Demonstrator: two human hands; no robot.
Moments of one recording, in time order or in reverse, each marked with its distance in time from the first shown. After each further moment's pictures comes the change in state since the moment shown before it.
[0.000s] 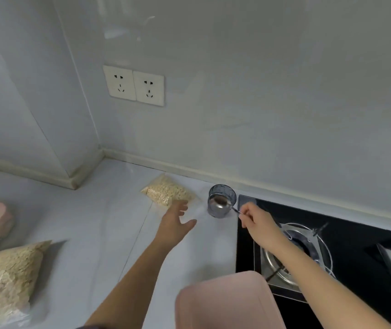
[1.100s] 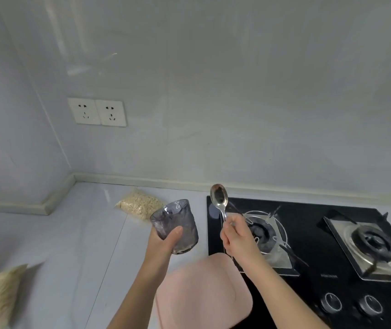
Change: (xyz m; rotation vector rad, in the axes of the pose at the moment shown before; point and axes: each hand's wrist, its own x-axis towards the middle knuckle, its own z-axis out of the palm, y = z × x) left_hand -0.111 0.068 0.032 -0.718 -0.065 0.099; right_hand -0.120 -0.013 -0.006 0.745 0.210 0.098
